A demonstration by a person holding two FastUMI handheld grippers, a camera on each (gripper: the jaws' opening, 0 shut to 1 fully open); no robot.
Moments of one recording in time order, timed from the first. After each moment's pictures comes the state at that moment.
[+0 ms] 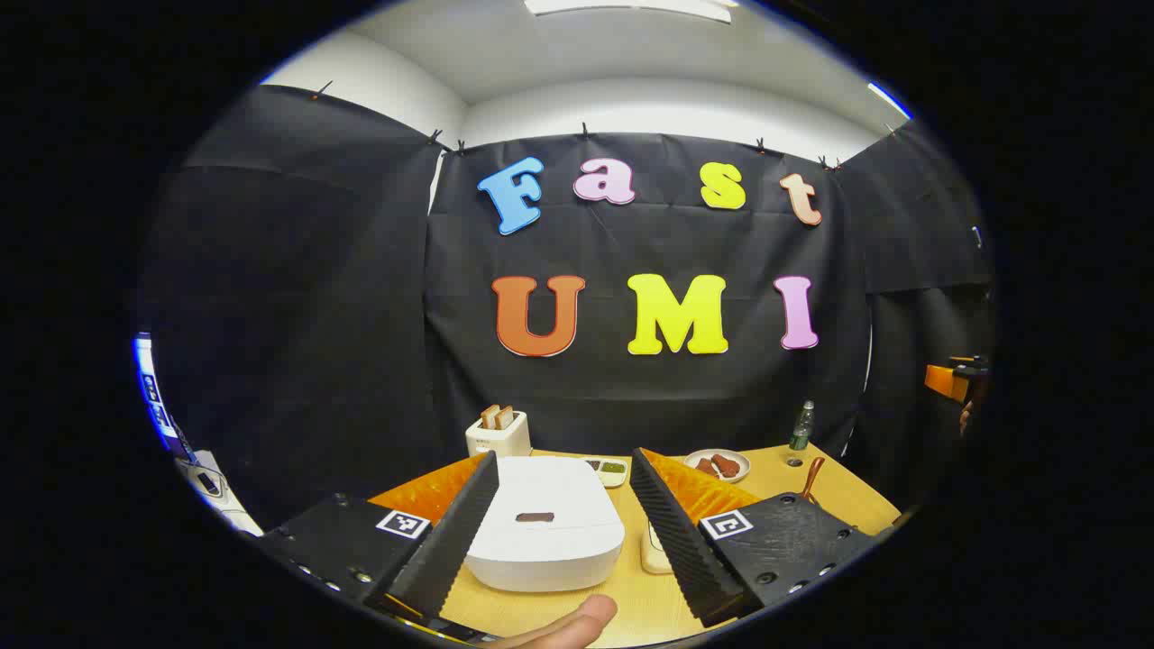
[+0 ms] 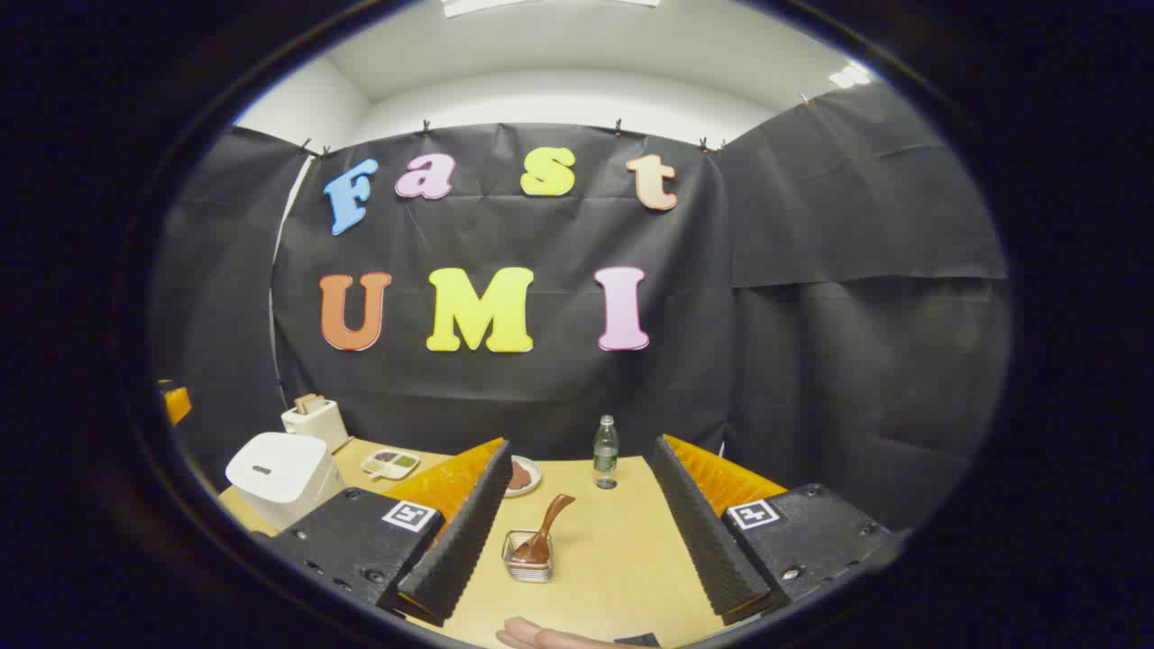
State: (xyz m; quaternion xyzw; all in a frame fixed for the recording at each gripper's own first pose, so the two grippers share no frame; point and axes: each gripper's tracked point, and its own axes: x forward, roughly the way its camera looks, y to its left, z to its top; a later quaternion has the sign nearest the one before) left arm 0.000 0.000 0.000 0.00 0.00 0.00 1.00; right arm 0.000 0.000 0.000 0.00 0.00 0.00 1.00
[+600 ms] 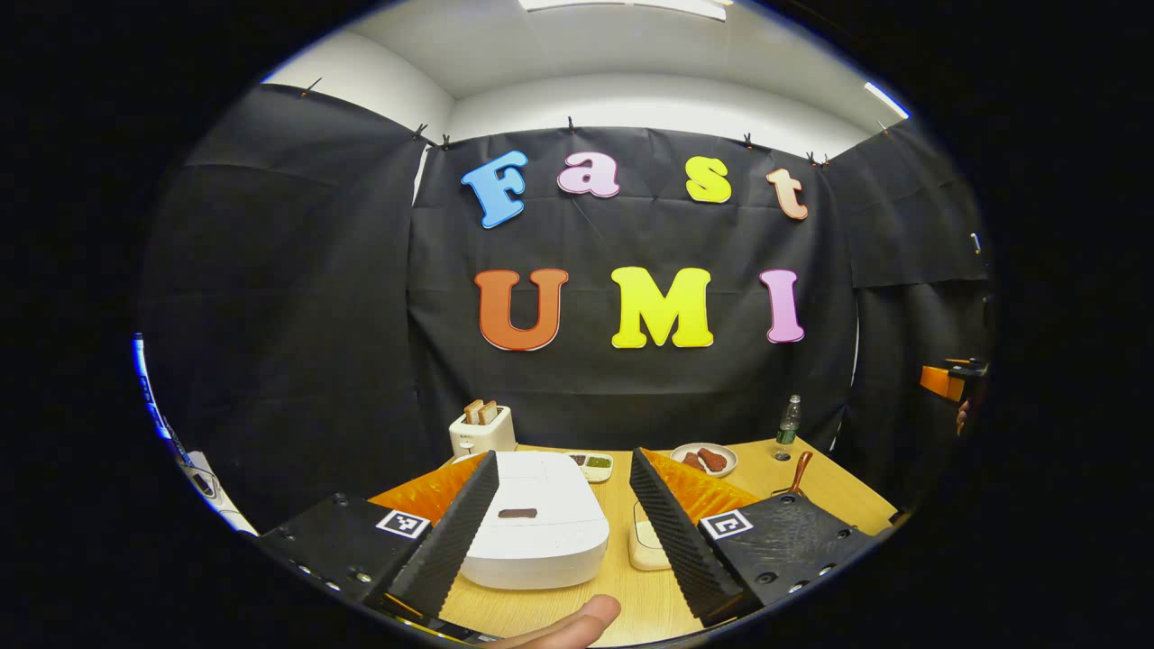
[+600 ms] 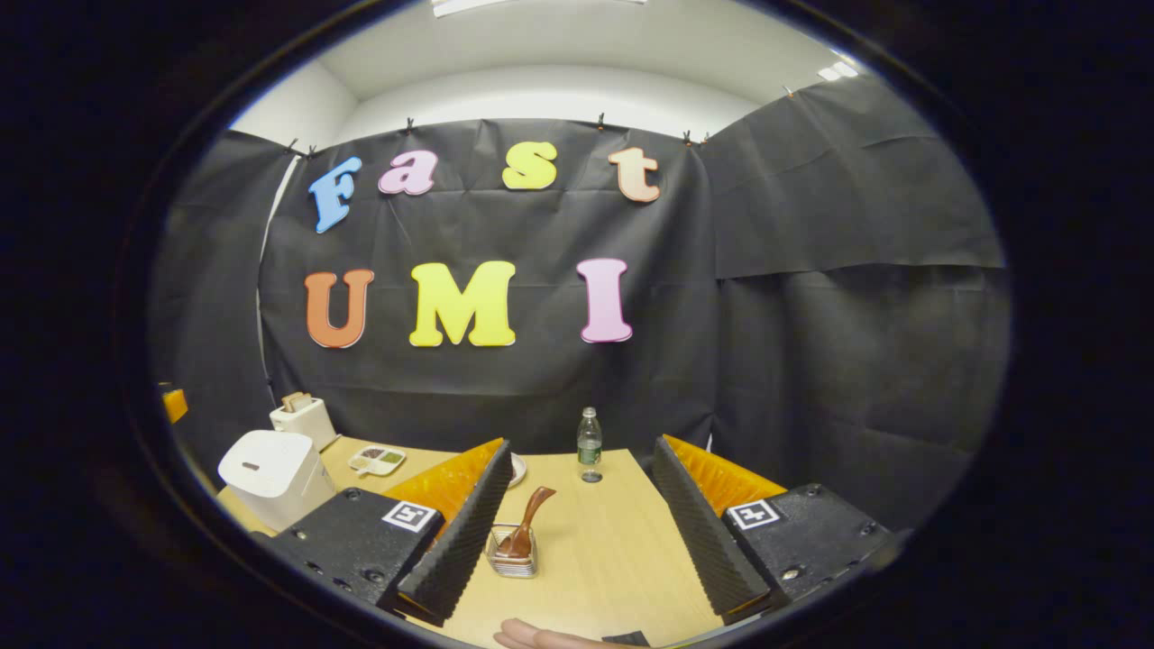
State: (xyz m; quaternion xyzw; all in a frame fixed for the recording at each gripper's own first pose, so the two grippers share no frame) left arm 0.004 -0.019 -0.002 0.01 0.01 -0.02 1.00; right arm 0.004 -0.023 -0.017 0.01 0.02 -0.01 1.00
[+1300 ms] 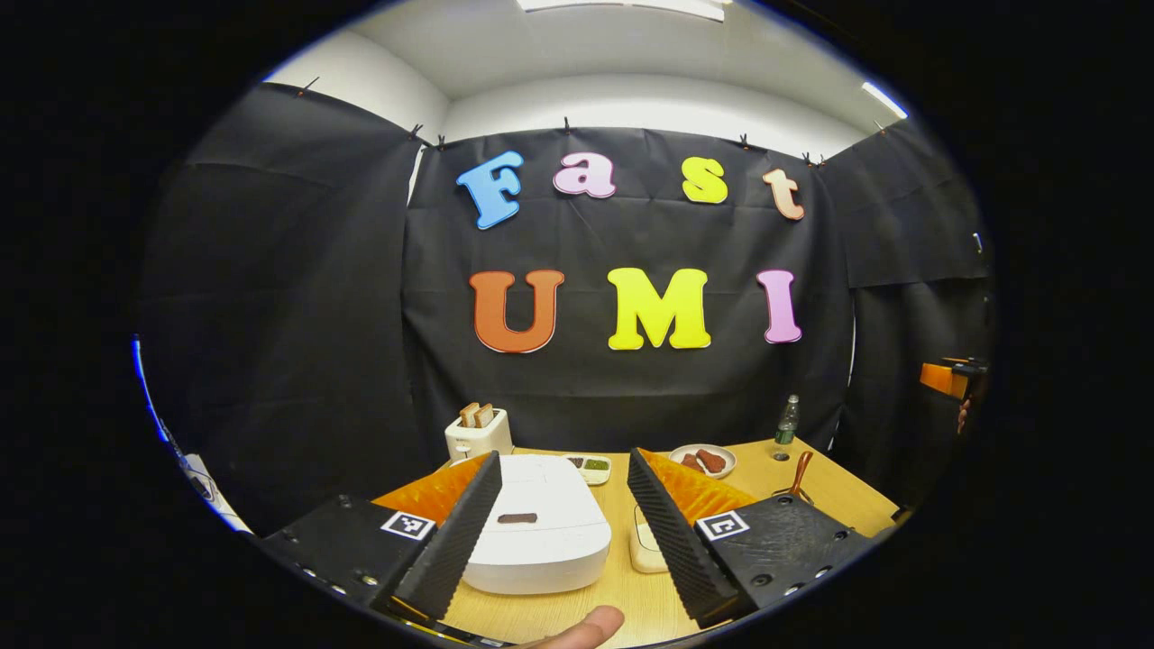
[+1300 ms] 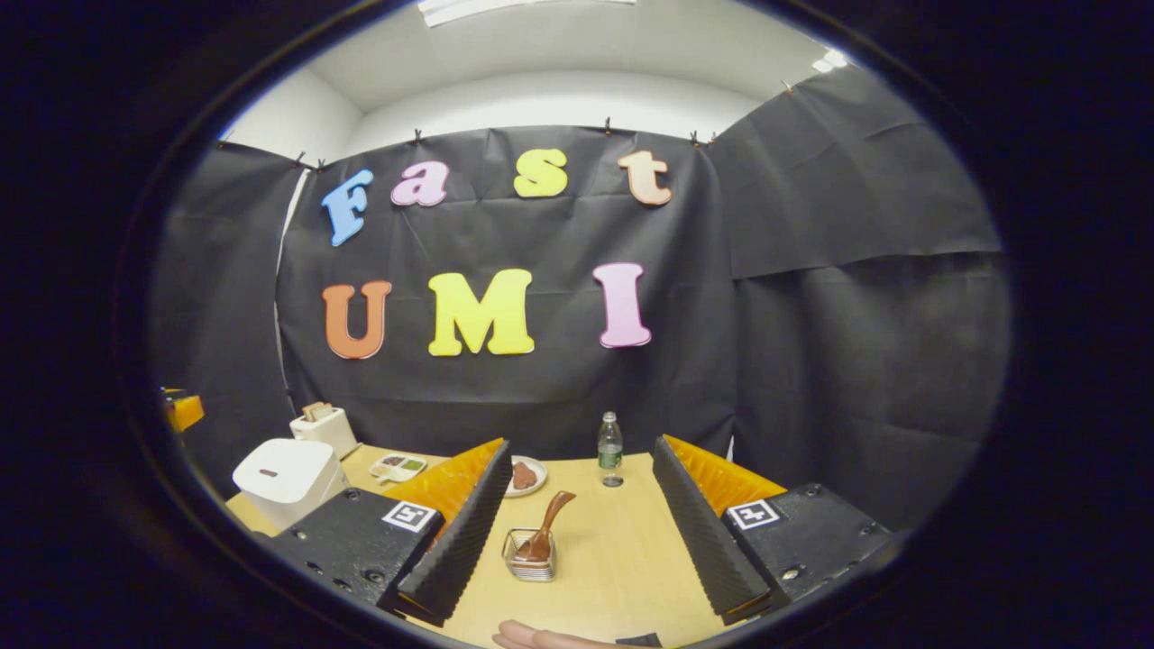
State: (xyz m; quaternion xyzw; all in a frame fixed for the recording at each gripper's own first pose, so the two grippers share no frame) left arm 0.016 -0.013 -0.008 0.00 0.00 -0.03 1.00; right arm 0.004 -0.011 -0.016 0.02 0.00 0.02 1.00
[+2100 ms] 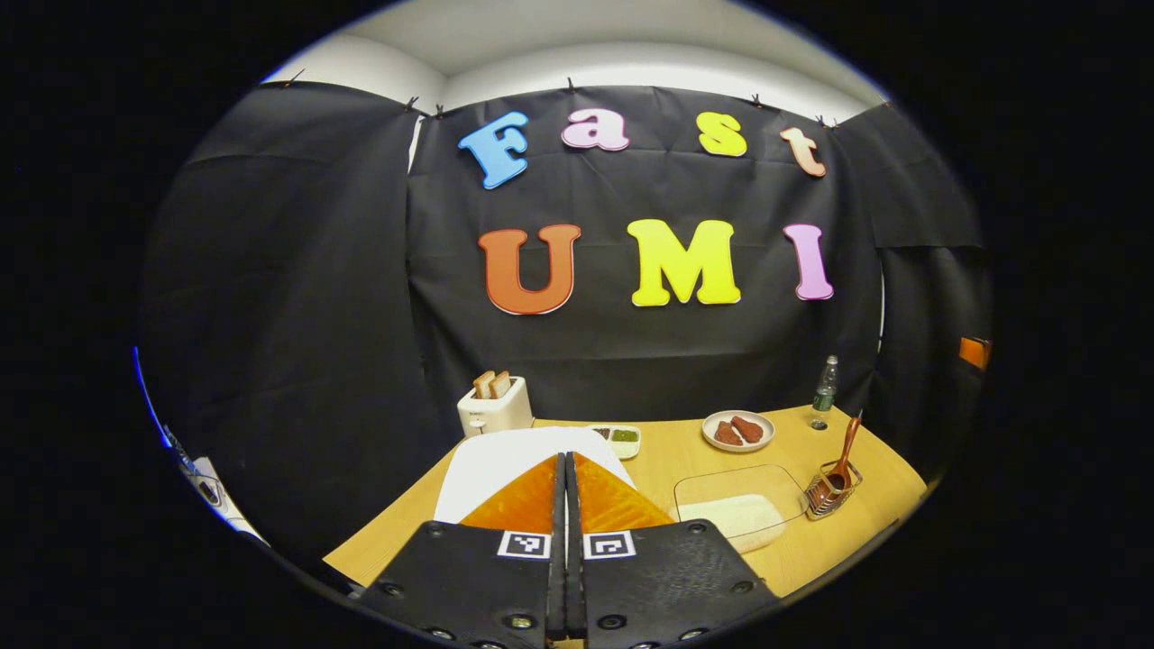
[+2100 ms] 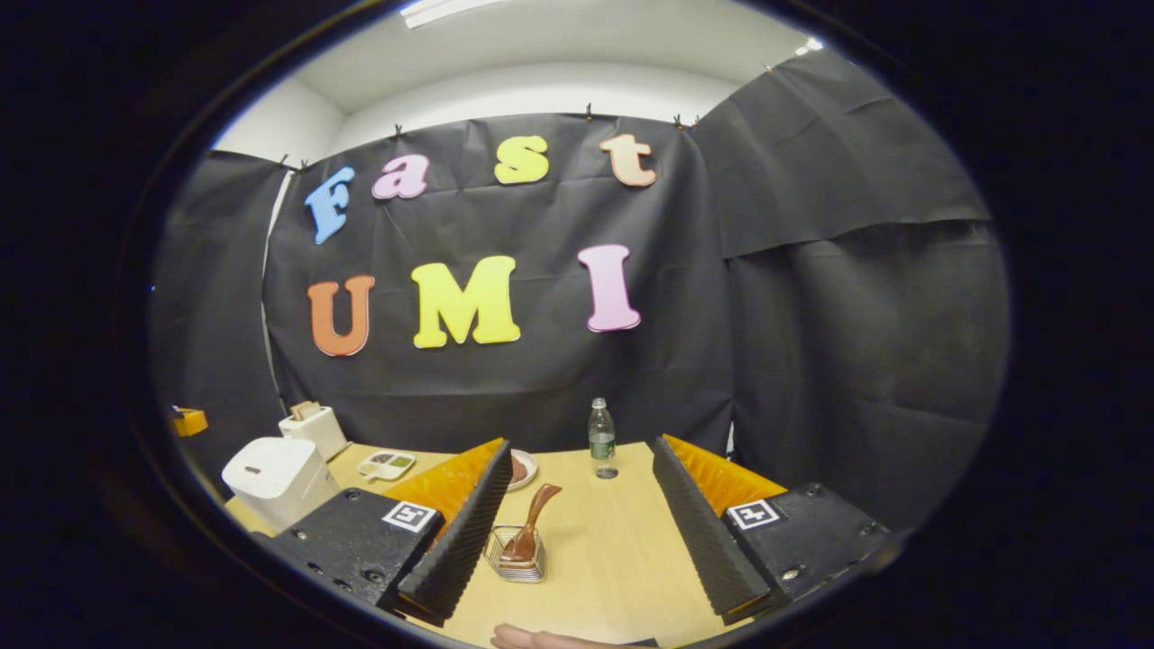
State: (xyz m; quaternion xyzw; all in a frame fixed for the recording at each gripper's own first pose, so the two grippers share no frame) left arm 0.075 0.009 -0.064 0.02 0.08 0.00 1.00; right arm 0.046 -0.037 -0.057 0.04 0.01 0.01 1.00
